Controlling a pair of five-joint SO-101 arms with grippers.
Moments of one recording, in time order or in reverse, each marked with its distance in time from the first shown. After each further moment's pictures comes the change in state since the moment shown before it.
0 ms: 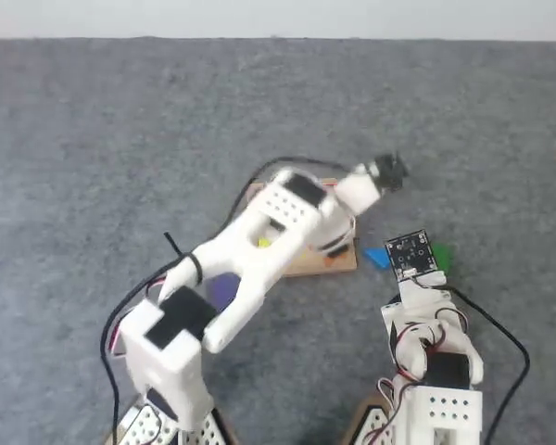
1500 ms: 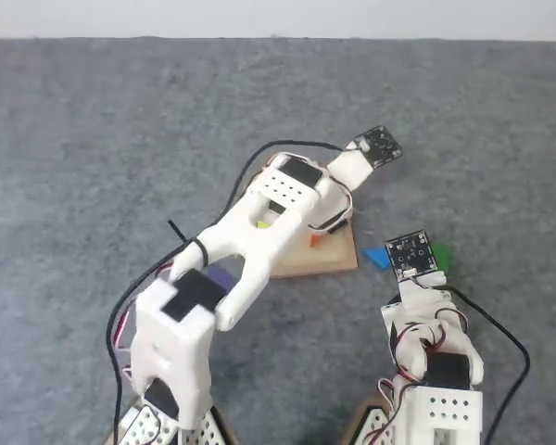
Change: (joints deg) left arm -3.6 7.1 -13.1 0.9 1.8; right arm 0.0 0.0 0.0 0.0 0.0
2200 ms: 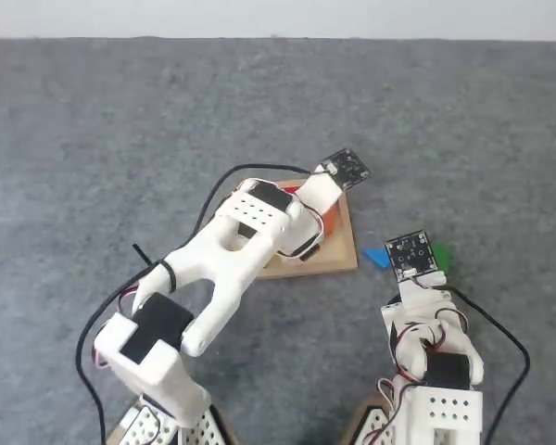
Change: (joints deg) left arm -2.6 -12.8 22.5 -3.3 3.1; right arm 0.0 0.0 0.0 0.0 0.0
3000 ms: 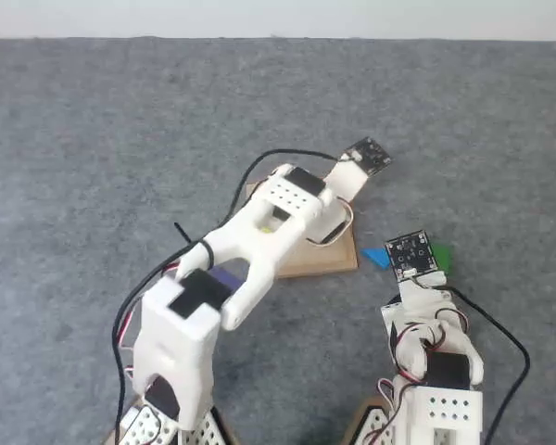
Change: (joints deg) left arm 3.8 19.0 -22.5 6.1 7.1; right arm 0.0 0.0 0.0 0.0 0.0
